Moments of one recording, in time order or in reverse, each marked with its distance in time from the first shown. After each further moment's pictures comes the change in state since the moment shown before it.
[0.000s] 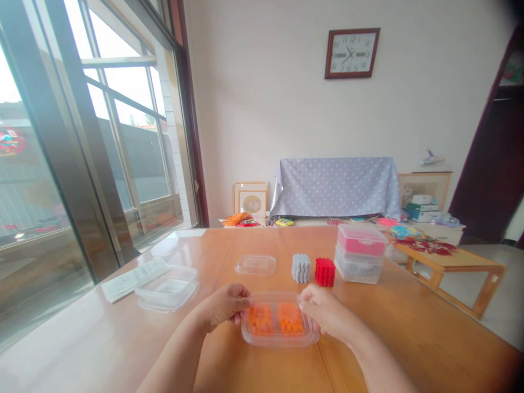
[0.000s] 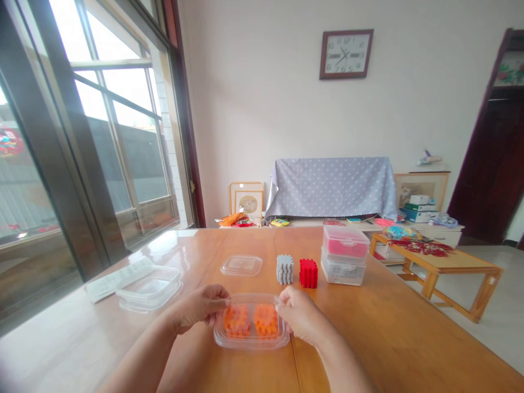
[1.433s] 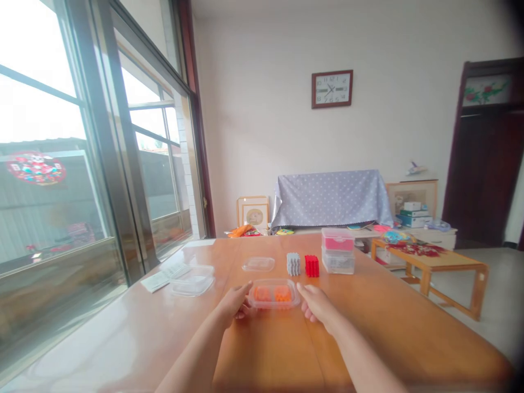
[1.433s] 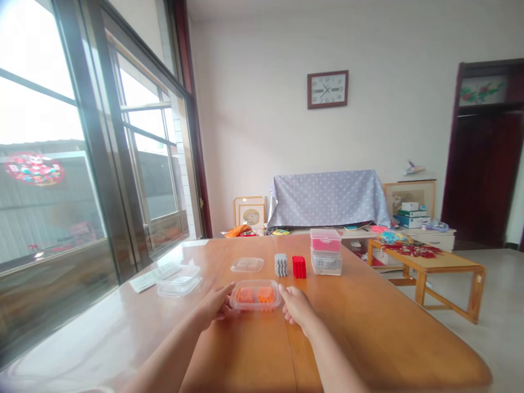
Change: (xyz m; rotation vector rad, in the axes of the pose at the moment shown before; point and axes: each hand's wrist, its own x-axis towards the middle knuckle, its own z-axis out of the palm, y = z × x) left_hand -0.050 -0.011 0.046 -0.262 0.284 -0.057; right_hand -0.055 0.008 0.014 0.167 0.151 0.097
